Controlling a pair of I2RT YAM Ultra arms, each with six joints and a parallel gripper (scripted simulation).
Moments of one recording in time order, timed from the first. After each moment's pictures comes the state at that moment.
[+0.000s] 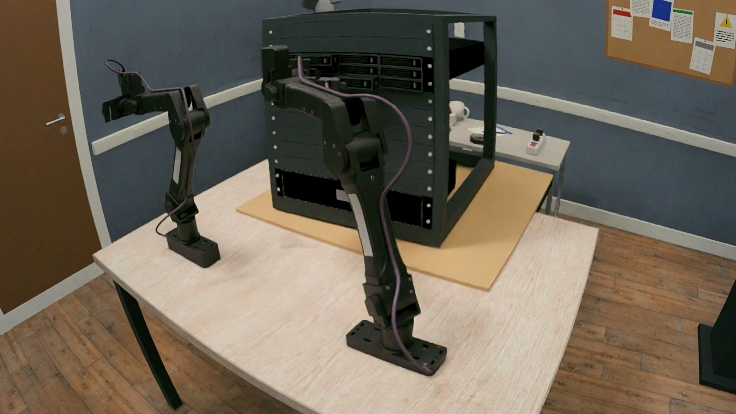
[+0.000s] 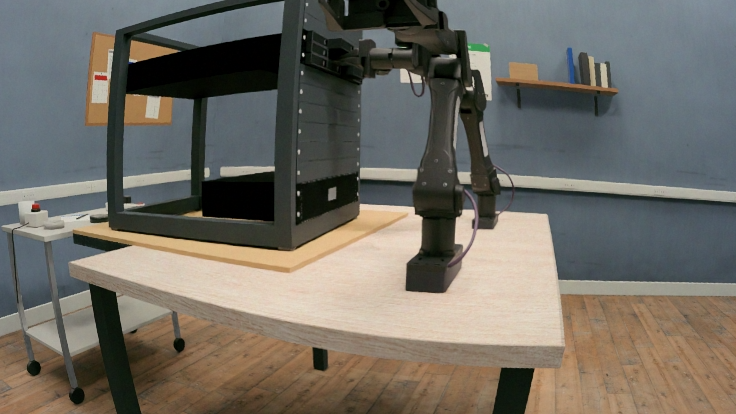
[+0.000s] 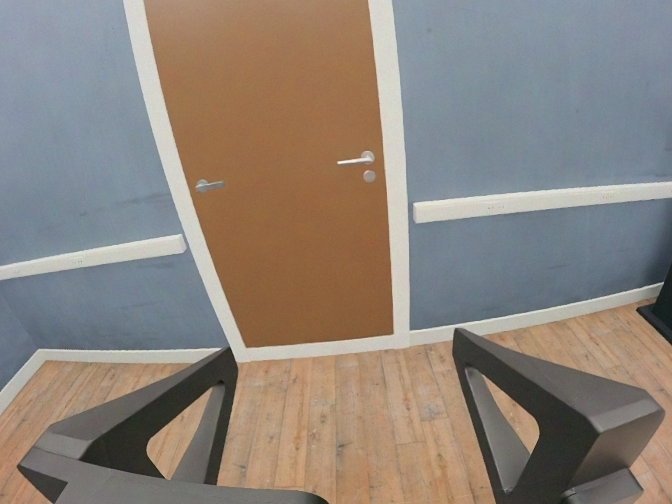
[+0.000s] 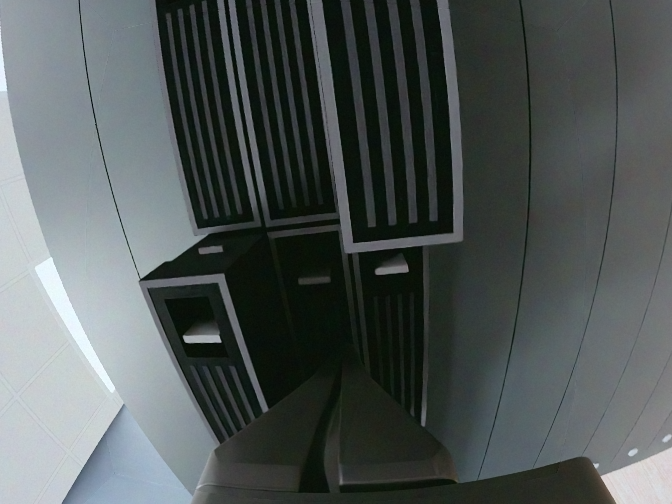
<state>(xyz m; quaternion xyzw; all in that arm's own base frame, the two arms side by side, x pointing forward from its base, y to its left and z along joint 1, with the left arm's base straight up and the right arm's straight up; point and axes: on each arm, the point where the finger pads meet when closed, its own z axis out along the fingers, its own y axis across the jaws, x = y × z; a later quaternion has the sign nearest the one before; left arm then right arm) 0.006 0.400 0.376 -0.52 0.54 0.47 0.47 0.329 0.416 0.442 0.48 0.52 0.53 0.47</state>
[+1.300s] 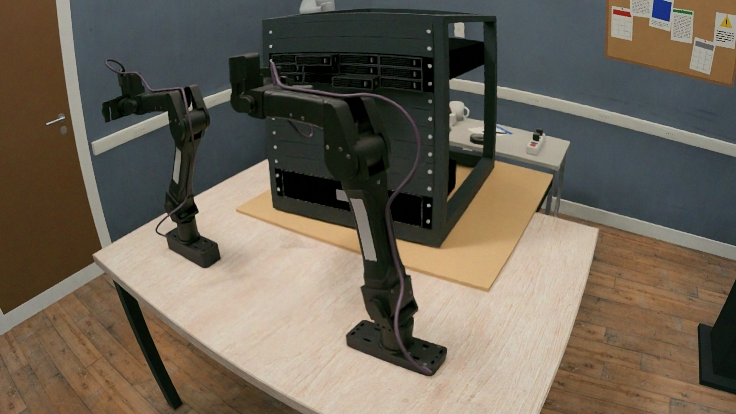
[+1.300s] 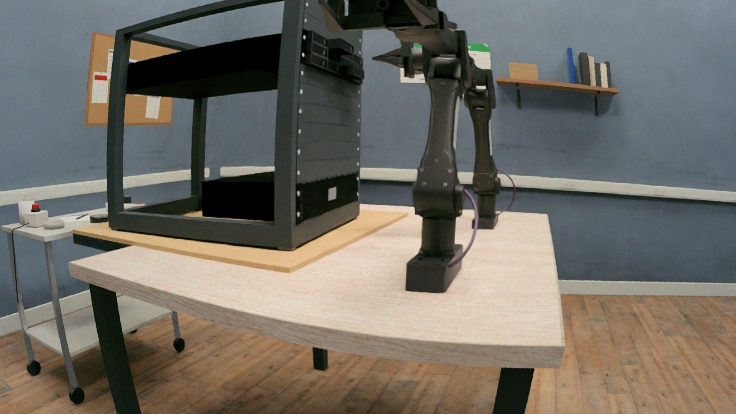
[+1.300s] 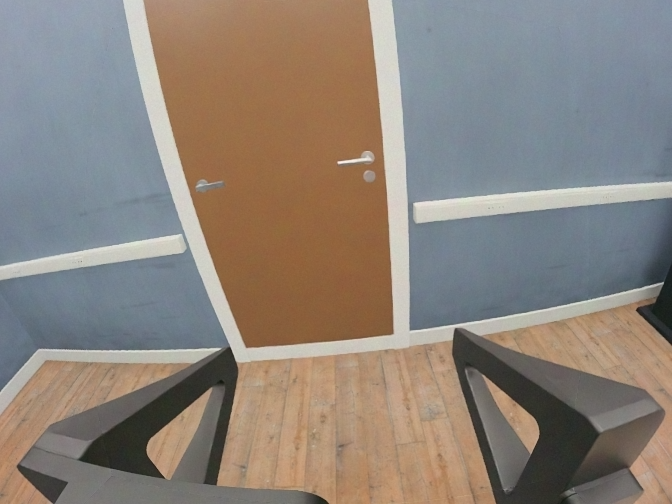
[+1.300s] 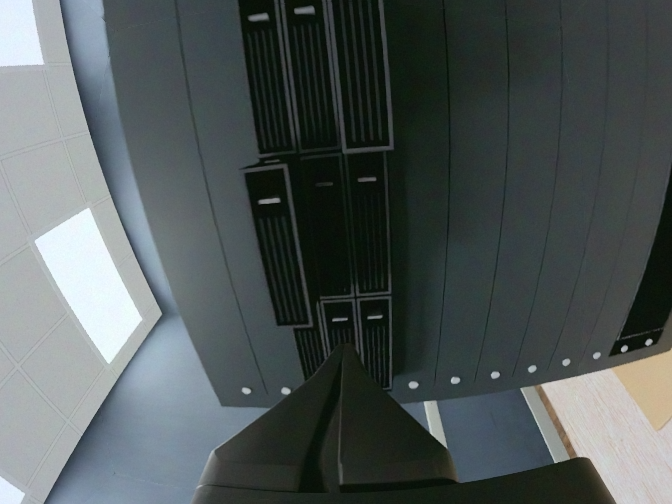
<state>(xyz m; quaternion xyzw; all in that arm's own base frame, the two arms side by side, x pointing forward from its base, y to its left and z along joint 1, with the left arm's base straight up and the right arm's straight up) 0.006 0.400 0.376 -0.52 0.54 0.47 0.47 0.223 0.420 0.439 0.46 0.54 0.53 0.46</state>
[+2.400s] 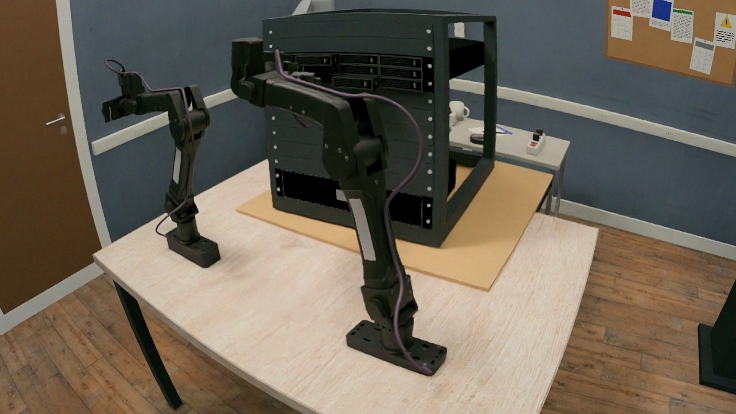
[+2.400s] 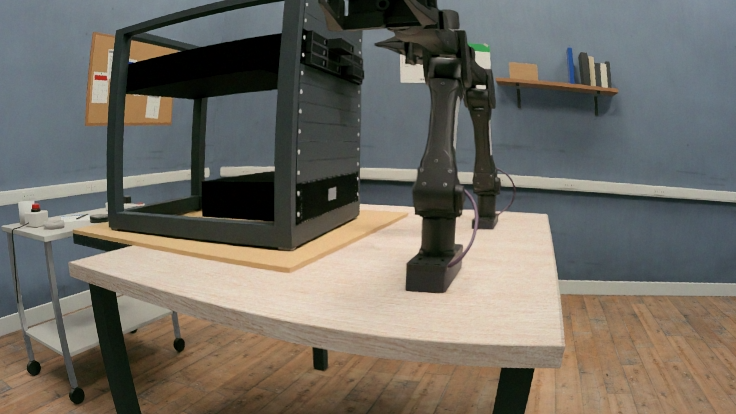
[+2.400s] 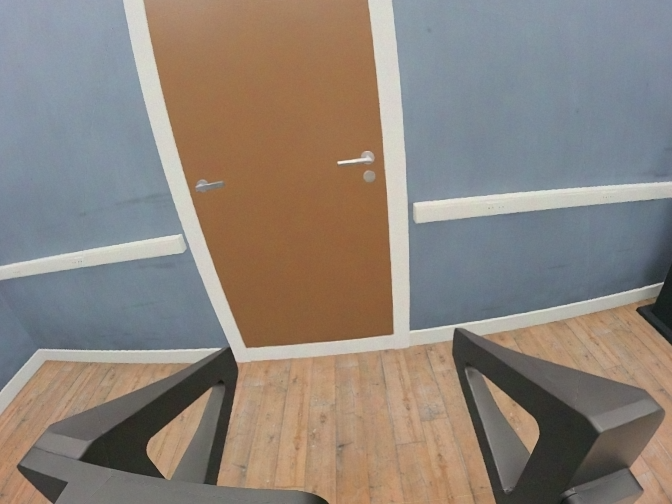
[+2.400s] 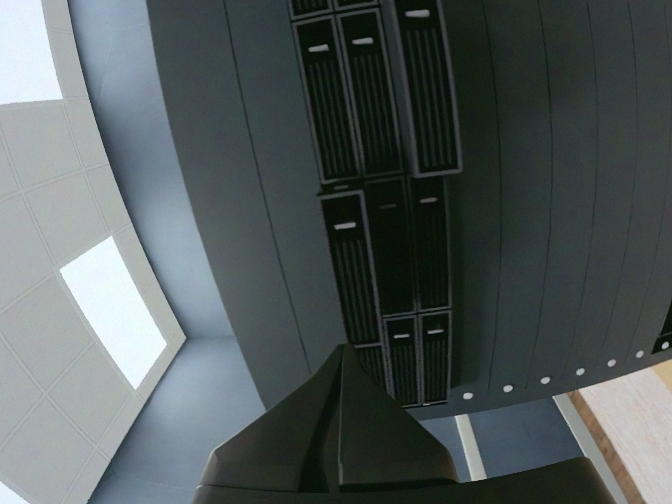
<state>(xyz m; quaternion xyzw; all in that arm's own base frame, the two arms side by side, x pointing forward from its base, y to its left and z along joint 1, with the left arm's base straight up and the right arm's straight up) 0.006 0.400 0.376 -0.52 0.54 0.47 0.47 0.224 0.404 0.481 0.49 0.50 0.54 0.47</state>
